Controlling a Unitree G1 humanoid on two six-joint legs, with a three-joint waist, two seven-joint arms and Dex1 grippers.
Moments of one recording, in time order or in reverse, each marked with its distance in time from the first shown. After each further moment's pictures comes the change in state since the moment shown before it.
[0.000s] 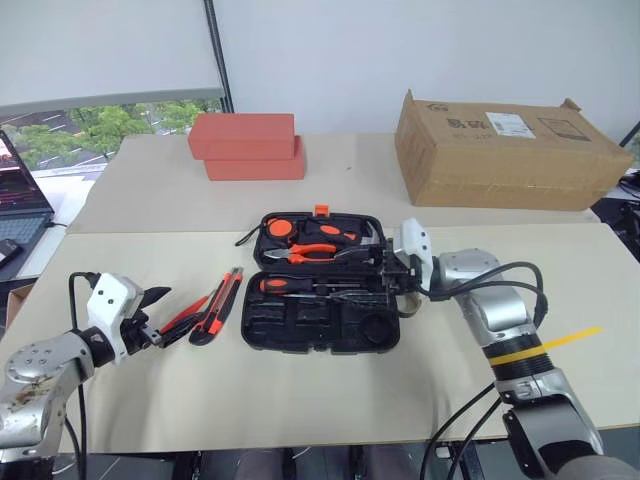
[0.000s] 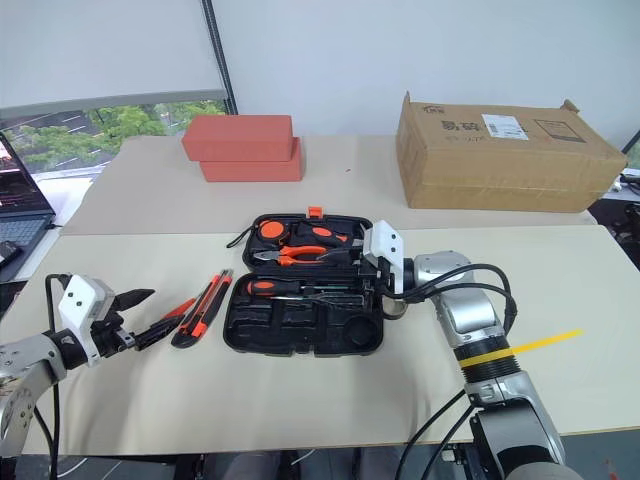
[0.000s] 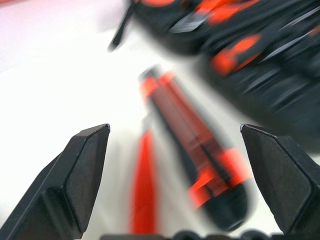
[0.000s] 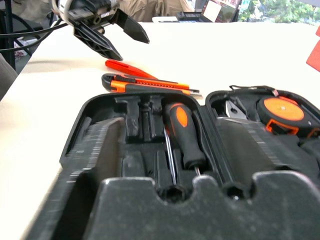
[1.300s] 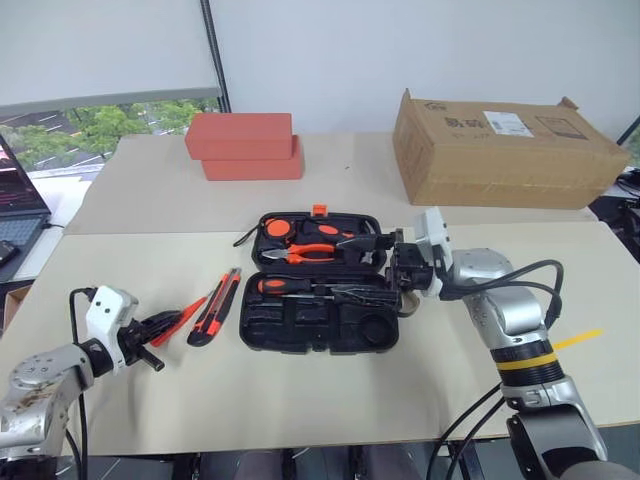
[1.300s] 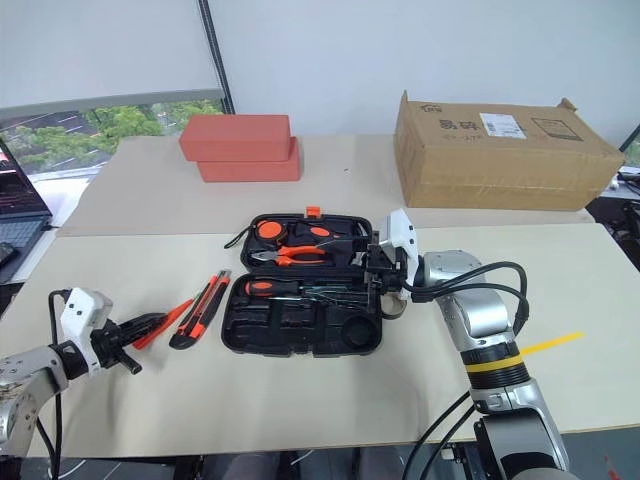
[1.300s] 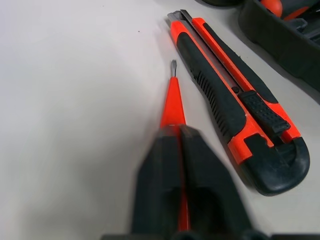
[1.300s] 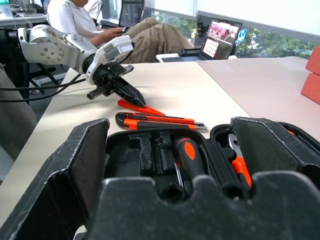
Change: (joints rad) left arm -0.009 -0.009 0.010 0.105 -0.044 0.005 -0.015; right arm 0.032 0.003 -0.051 -0.109 0.157 0.069 0.009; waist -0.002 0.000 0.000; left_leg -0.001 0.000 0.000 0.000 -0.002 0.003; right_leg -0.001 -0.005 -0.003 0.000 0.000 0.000
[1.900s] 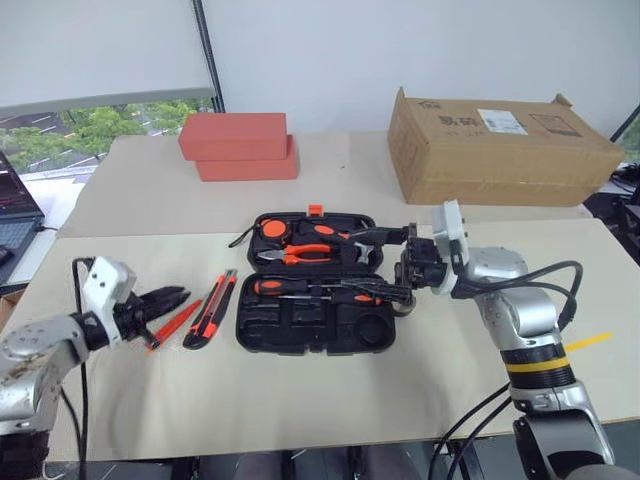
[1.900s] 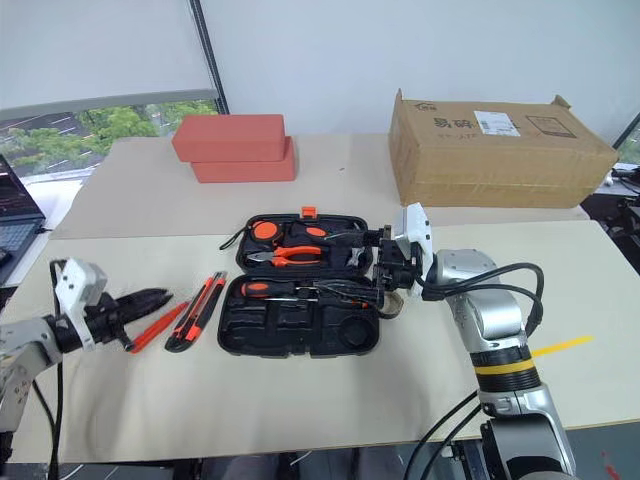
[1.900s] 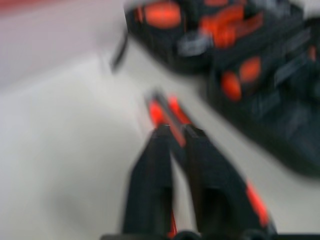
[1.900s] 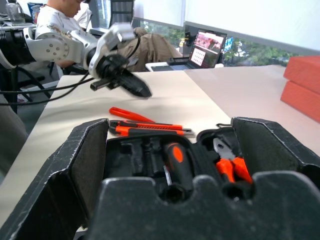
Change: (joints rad) left arm -0.069 0.093 -0.049 -0.006 -0.024 0.025 -0.121; right arm 0.039 -0.020 -0.050 -0.048 0.037 0.020 -0.019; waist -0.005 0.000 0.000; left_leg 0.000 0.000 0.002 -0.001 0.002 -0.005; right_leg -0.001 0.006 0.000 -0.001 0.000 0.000
